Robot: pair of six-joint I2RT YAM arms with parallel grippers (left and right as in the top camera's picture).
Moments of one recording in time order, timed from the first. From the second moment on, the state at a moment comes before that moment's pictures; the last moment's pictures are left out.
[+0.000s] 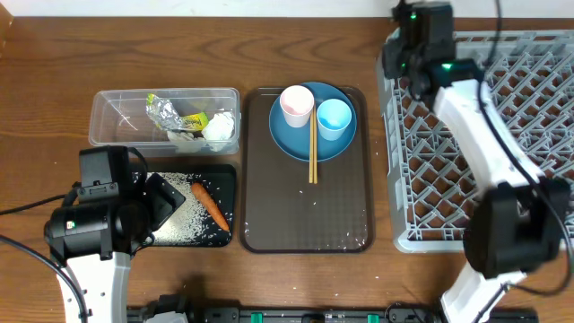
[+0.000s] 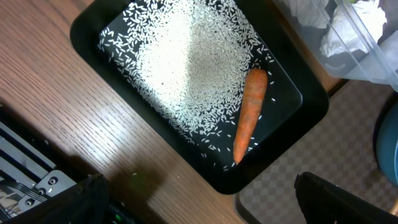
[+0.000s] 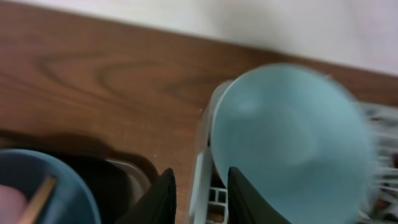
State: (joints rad) left arm 0.16 1.00 1.07 -1.33 -0.03 -0.69; right arm 0.18 1.94 1.60 -0.41 0.05 -0.03
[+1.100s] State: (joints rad) left arm 0.16 1.00 1.07 -1.33 -0.03 -0.69; right arm 0.18 2.01 1.59 -0.33 0.10 -0.06
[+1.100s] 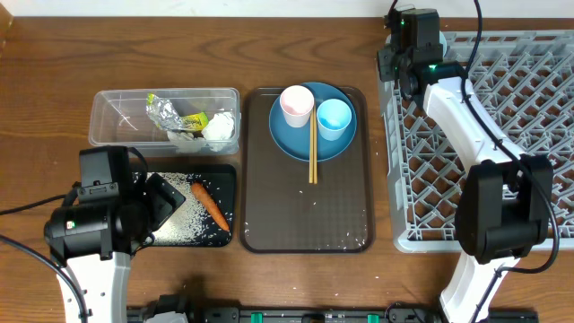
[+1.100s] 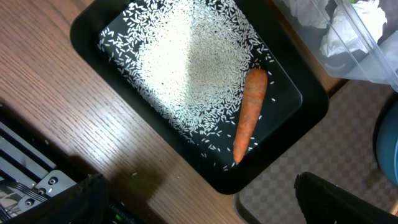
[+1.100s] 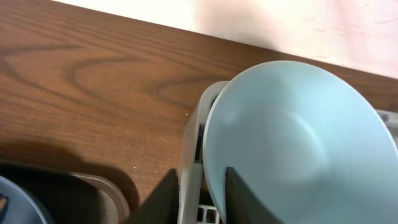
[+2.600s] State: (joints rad) left arm 0.16 1.00 1.07 -1.33 -0.03 -0.69; right arm 0.18 2.01 1.57 -0.36 0.15 -0.09
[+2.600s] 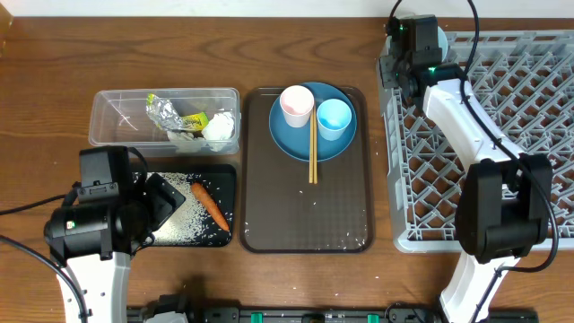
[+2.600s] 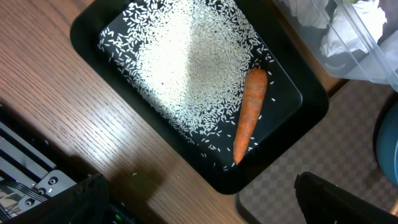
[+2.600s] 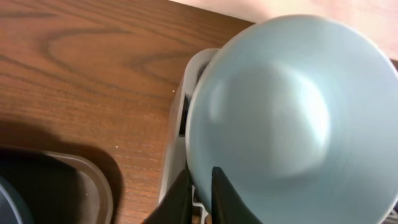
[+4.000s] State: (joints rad) left arm 0.16 1.00 1.07 -1.33 -0.03 -0.69; right arm 0.18 2.00 1.57 -0.36 0.16 -0.08
